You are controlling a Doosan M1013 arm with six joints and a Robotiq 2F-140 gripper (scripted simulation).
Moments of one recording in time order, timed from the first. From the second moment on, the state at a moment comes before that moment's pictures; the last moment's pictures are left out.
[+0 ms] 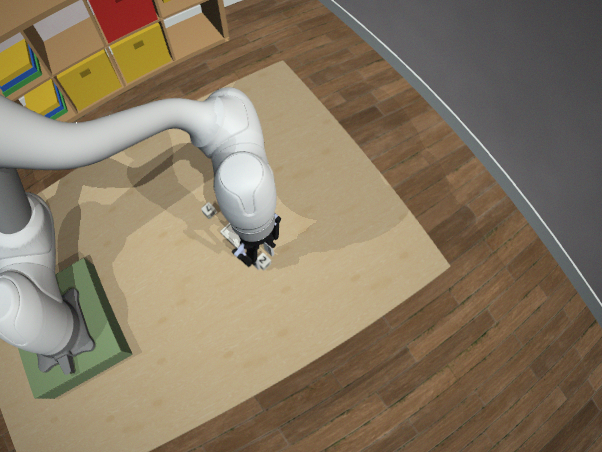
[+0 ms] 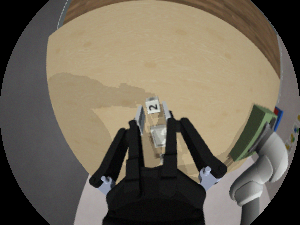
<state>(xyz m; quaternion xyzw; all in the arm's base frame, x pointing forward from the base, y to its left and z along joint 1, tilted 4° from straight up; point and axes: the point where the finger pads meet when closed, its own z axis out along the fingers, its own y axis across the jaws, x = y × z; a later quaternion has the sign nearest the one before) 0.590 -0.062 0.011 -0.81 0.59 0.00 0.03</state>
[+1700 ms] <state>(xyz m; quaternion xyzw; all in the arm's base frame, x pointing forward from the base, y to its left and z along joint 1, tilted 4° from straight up) 0.591 -0.061 -0.016 -0.81 0.59 0.00 0.03</state>
